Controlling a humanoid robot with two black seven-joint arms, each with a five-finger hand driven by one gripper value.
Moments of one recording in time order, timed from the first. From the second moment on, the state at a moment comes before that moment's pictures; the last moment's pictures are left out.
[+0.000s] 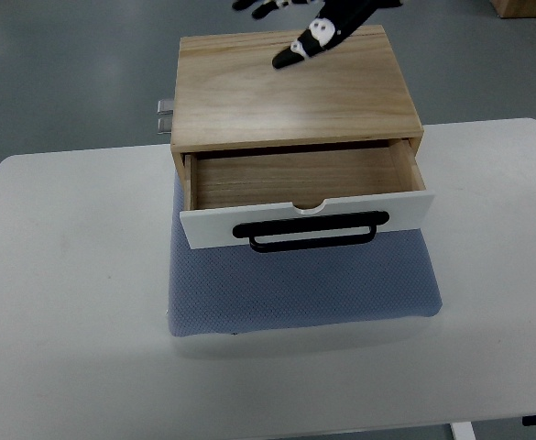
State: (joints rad) left arm 0.05 0.00 -0.27 -0.10 0.04 -0.02 -0.16; right arm 1.54 -0.68 0.34 1.27 -0.34 0.35 -0.06
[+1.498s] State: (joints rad) left arm 0.05 0.00 -0.27 -0.10 0.04 -0.02 -0.16; right arm 0.83 -0.35 0.98 0.56 -0.08 0.16 0.19
